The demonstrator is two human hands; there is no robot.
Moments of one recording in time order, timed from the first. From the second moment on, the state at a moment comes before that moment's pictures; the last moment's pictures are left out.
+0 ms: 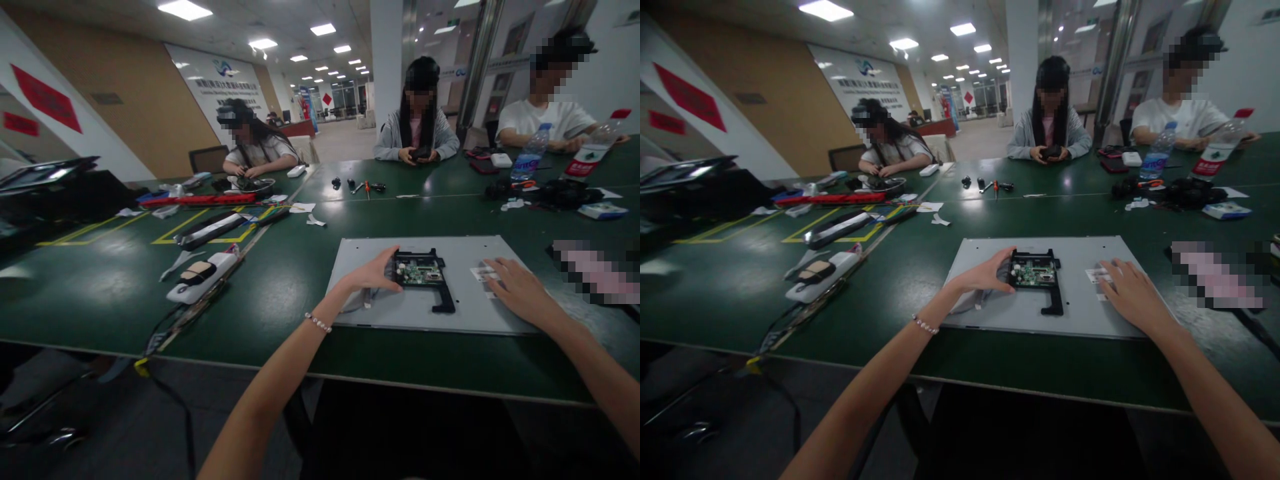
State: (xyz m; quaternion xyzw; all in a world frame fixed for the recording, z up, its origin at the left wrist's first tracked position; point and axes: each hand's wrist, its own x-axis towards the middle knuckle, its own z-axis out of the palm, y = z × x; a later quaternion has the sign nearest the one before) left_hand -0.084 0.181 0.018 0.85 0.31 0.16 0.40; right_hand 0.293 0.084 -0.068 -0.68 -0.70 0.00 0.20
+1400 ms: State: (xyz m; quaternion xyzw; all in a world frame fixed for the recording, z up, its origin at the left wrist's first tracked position) left_hand -0.068 0.166 0.017 0.86 0.33 0.17 0.35; right_hand 0.191 0.135 -0.016 -0.53 -0.73 0.22 0.38
